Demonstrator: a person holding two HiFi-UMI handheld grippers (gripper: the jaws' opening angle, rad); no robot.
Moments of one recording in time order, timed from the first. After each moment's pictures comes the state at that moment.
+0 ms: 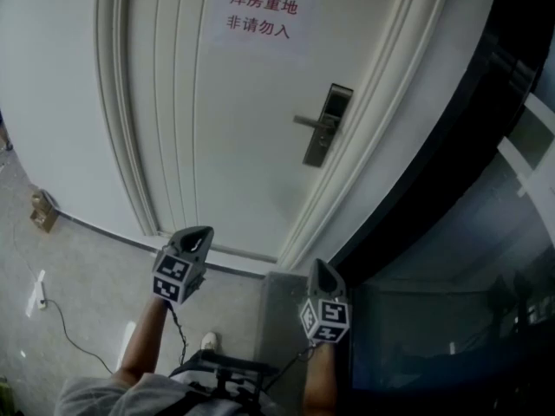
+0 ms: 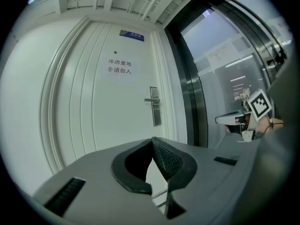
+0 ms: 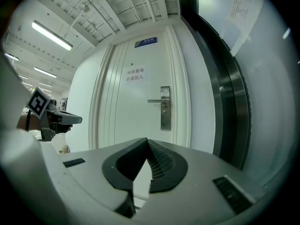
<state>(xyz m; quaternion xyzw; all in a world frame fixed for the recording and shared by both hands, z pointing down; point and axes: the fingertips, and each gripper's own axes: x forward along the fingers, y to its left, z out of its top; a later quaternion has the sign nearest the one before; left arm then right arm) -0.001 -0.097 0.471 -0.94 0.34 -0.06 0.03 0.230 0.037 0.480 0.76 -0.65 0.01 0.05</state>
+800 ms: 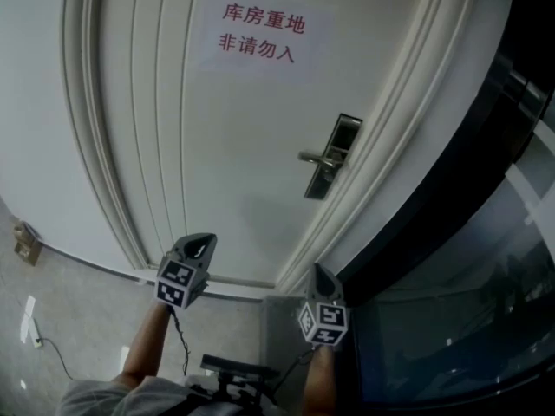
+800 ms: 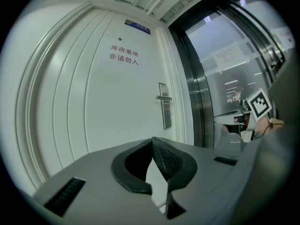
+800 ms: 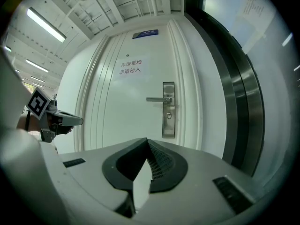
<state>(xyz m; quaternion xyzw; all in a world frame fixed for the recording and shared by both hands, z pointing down) 0.026 -0.239 0.457 -0.95 0.29 -0.06 0.03 0.236 -0.093 0.459 0.79 -0.62 0.01 0.05</state>
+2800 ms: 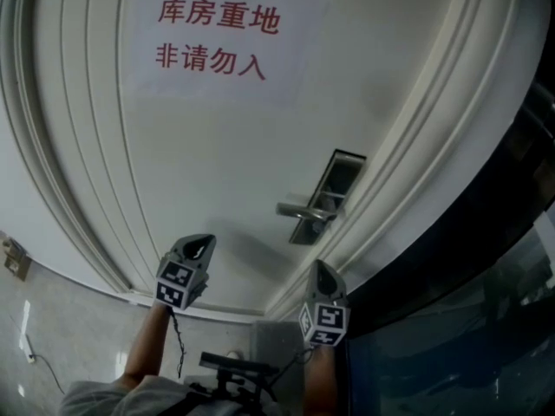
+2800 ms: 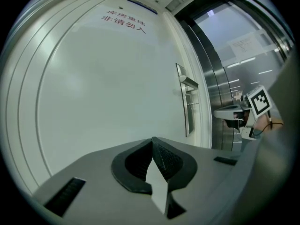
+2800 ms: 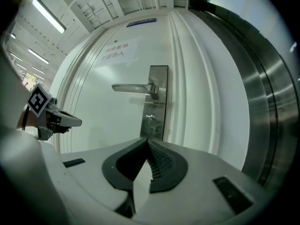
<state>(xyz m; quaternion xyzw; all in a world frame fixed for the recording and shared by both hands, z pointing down) 0.159 -0.392 0.452 -0.95 0.30 -0.07 0.02 0.368 -0.249 0.429 0.79 -0.61 -0.03 0.07</state>
